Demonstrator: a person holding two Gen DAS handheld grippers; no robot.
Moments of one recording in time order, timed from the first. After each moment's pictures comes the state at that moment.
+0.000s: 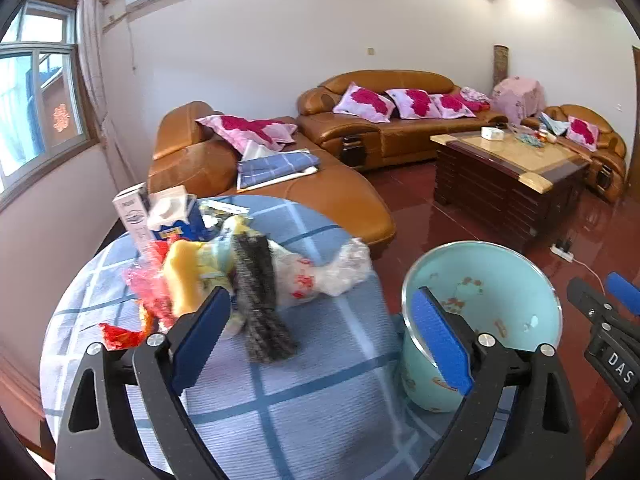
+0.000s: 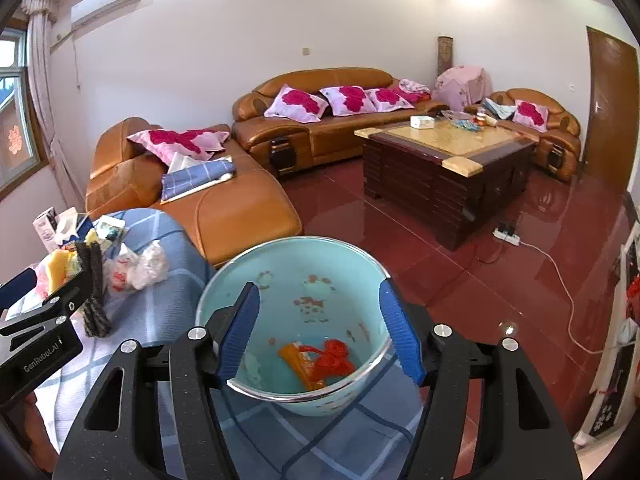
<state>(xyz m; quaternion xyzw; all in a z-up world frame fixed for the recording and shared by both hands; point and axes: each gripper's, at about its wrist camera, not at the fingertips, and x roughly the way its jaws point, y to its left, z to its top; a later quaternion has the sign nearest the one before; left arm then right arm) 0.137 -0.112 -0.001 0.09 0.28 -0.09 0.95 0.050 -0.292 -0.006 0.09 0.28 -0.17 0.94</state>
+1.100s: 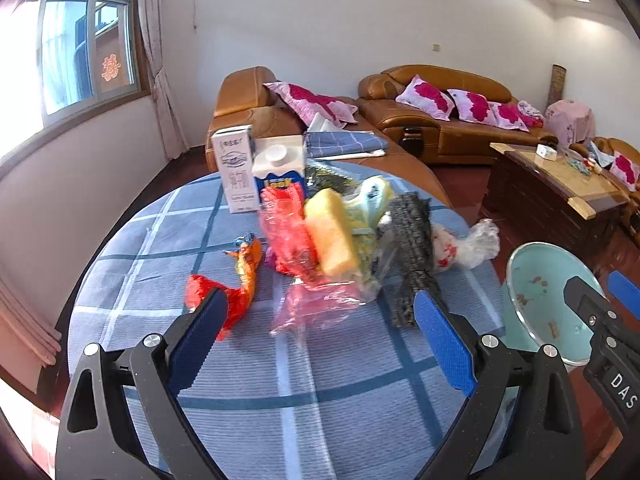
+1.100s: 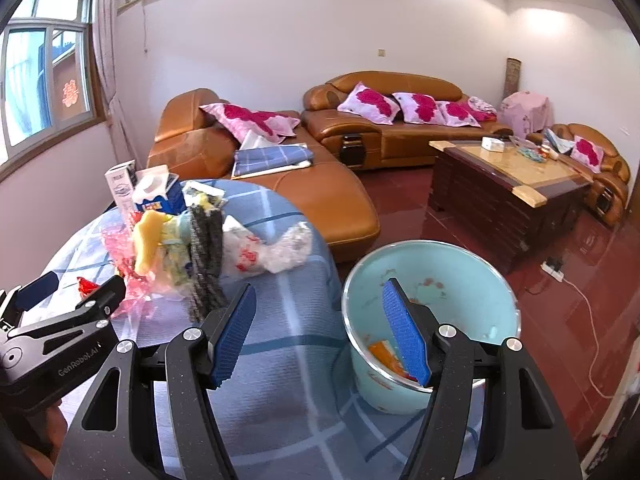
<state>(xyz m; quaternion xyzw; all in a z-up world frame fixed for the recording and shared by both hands) 0.144 0.014 -0.010 0.03 0.31 -0.01 0.95 0.086 -0.159 0.000 0.03 0.29 -0.07 0.95</state>
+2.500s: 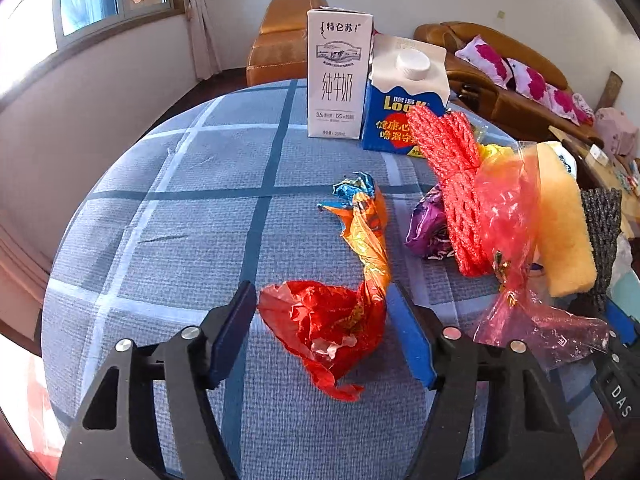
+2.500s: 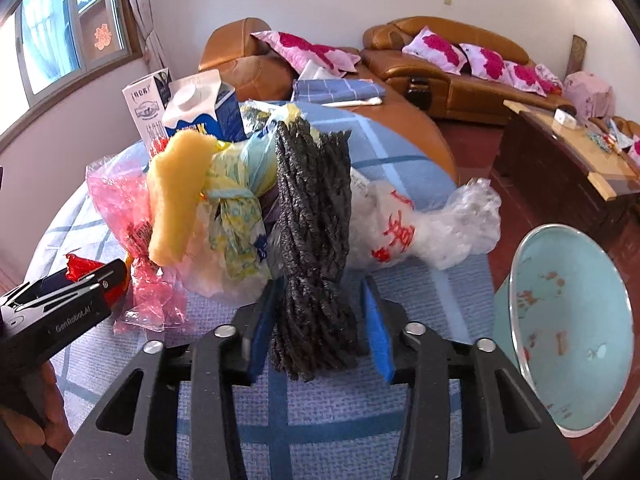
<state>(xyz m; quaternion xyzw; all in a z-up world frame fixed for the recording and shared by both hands) 0.247 0.116 -0.077 -0.03 0.43 0.05 0.90 0.211 -0.083 -0.071 0.02 0.41 0.02 0.91</state>
